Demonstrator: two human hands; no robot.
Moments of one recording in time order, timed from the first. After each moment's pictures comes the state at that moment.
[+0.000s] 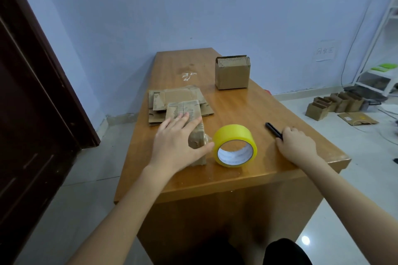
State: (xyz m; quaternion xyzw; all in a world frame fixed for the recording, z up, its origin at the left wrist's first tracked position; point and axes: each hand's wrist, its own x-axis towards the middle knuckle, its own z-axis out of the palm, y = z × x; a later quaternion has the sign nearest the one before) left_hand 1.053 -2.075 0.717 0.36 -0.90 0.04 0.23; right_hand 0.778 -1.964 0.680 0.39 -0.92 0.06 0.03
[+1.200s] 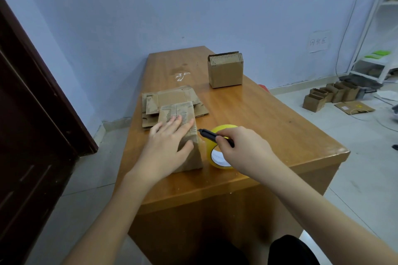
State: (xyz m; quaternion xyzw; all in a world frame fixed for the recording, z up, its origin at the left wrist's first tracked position) left_hand 1.060 -2.082 0.728 0.33 -0.93 0.01 0.14; right_hand 0.920 -1.954 0.749 0.54 -0.80 0.26 -0.07
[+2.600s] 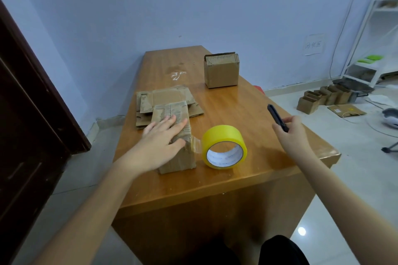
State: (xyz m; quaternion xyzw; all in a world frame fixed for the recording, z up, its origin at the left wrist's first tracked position) left_hand 1.059 -2.085 0.746 0.33 -0.94 -0.09 0.06; right_hand 0.781 -1.952 0.685 0.29 -0.80 0.51 -0.10
